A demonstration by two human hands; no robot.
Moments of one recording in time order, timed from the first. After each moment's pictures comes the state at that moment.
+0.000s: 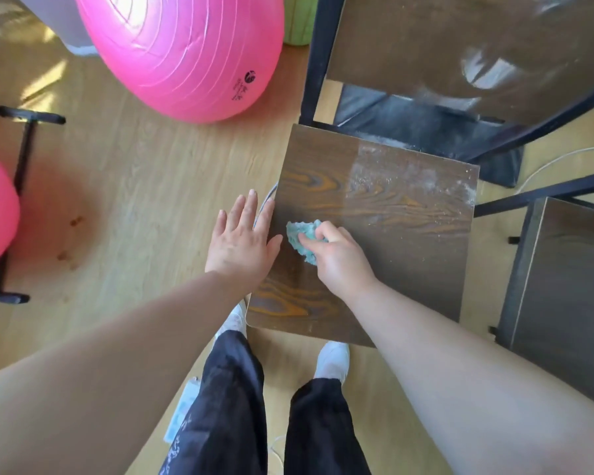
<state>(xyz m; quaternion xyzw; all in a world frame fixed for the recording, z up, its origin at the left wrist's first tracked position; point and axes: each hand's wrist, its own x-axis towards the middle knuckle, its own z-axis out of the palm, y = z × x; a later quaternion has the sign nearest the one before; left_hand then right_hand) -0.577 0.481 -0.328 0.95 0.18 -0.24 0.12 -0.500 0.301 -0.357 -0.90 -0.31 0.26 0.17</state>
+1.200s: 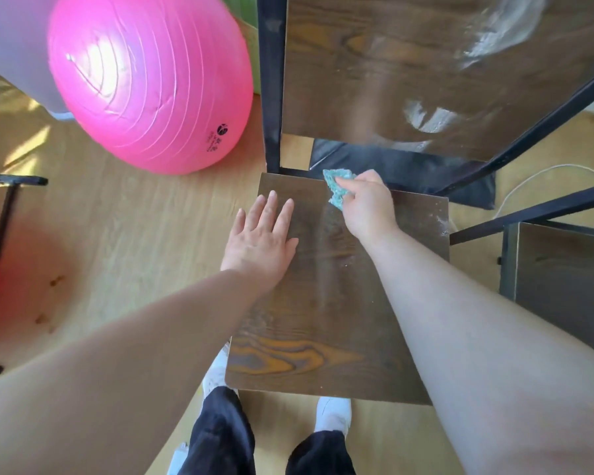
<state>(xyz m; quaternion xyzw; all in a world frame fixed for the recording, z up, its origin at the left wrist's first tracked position) -0.480 0.460 -0.321 0.97 0.11 -0.20 0.09 -0.340 0.312 -0.331 -0.90 0.00 0.19 0.39</state>
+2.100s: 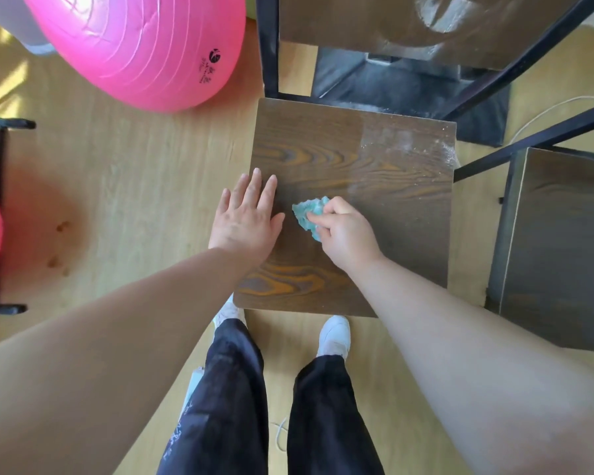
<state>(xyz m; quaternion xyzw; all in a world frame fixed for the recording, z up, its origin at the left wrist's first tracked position) -0.558 0.450 -0.325 0.96 0.13 -0.23 0.12 -0.496 0.263 -0.361 -0.92 -0.23 0.22 0.23</state>
